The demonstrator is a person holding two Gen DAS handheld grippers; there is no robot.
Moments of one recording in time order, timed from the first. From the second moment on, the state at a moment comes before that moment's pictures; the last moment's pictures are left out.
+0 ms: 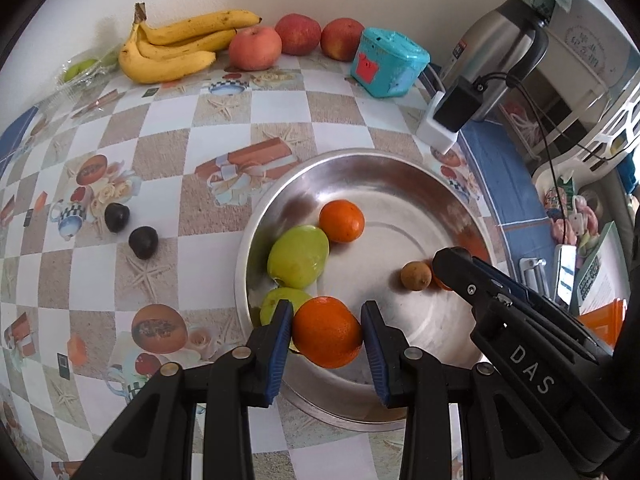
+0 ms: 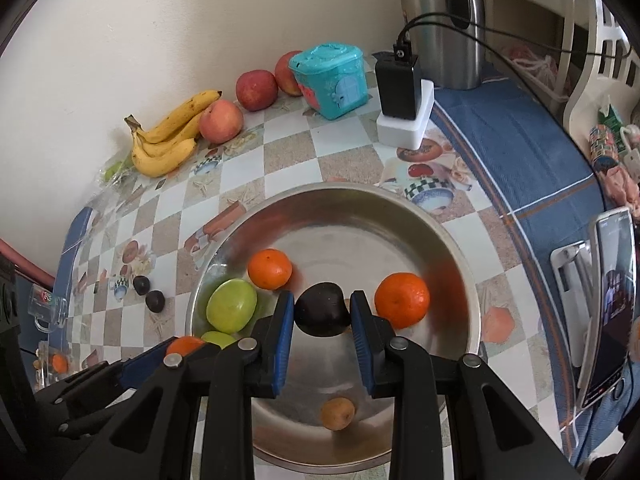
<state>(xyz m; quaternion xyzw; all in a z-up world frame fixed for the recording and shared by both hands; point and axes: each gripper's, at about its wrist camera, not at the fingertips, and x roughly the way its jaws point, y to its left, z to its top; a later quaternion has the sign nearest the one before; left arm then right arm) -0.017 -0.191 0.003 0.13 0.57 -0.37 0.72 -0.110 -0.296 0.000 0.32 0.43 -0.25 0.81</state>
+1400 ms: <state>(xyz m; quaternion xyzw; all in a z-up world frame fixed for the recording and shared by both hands) 0.007 -0.174 0.020 0.18 0.51 -0.30 0.79 -0.129 -0.312 0.001 0.37 0.44 -0.30 0.76</state>
